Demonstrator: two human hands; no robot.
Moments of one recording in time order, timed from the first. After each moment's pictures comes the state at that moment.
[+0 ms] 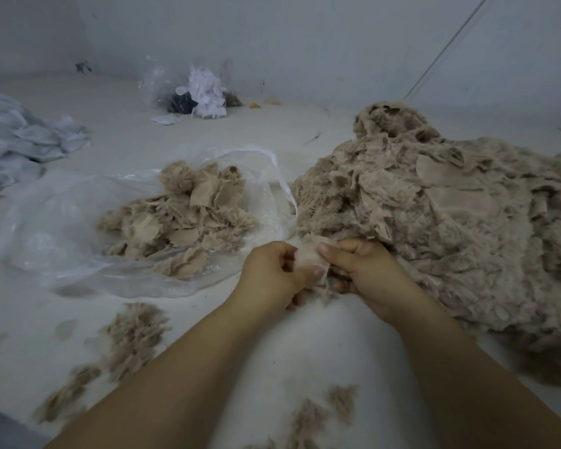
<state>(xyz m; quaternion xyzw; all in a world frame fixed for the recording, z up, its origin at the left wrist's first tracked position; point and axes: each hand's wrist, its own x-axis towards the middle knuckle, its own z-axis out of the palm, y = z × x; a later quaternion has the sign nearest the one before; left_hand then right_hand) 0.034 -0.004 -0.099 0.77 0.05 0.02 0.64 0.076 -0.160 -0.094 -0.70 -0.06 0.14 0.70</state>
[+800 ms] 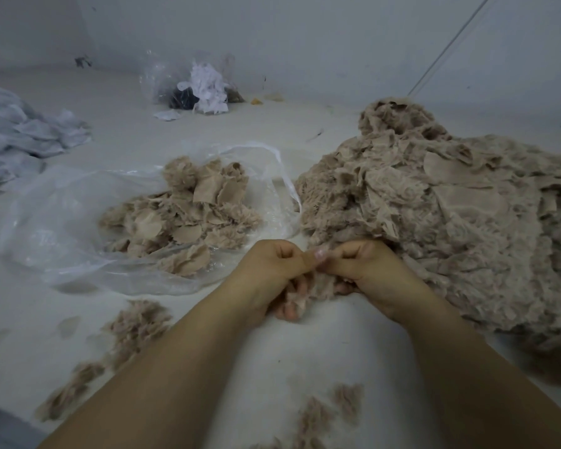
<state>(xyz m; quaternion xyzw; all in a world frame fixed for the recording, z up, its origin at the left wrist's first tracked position) 0.031 0.011 -0.086 0.68 0.03 -0.12 0.72 0.079 -0.165 -0.098 -0.73 -0.12 0.17 0.65</state>
